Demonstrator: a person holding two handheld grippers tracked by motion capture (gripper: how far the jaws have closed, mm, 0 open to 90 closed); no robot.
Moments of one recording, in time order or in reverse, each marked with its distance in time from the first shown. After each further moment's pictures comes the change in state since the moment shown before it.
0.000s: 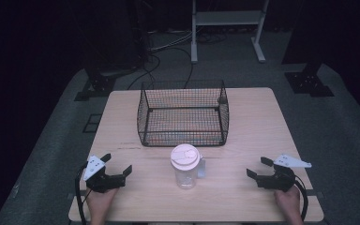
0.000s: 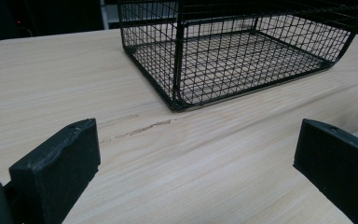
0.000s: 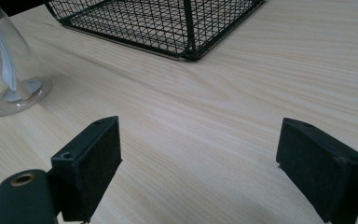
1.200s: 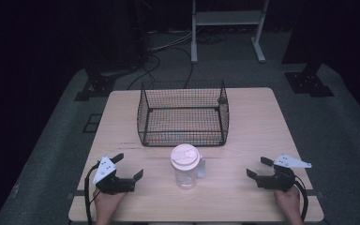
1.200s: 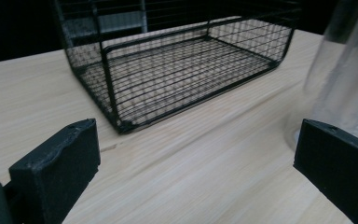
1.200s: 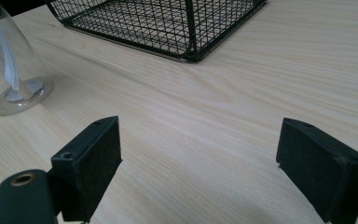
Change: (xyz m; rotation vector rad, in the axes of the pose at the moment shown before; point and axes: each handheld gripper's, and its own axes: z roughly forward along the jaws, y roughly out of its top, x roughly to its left) left arm -0.032 0.012 0.007 -0.031 -0.138 0.092; right arm 0.001 0.000 0.000 -0.004 0.003 -0.006
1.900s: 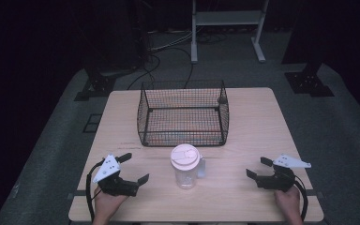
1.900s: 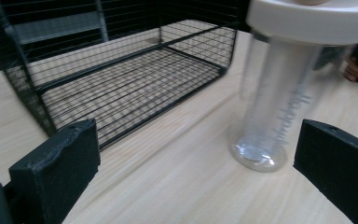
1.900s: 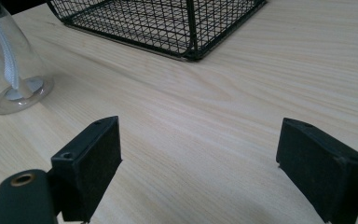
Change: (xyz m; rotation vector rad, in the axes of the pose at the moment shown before) left arm -0.019 0.032 -0.006 0.028 -0.166 0.063; right arm 0.000 0.000 0.001 0.005 0.001 -0.002
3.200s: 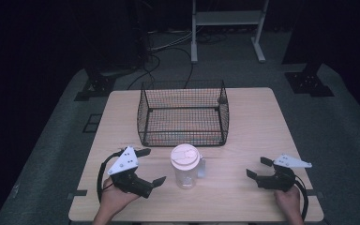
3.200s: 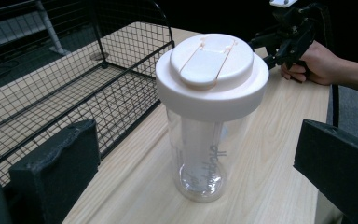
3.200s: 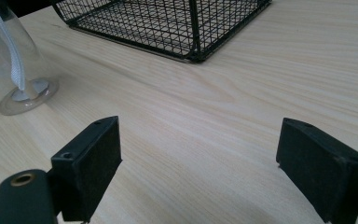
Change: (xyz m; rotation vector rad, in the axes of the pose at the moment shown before) left arm -0.036 0.067 0.015 0.070 -0.164 0.103; right arm -0.001 0.000 -0.001 -0.007 0.016 0.002
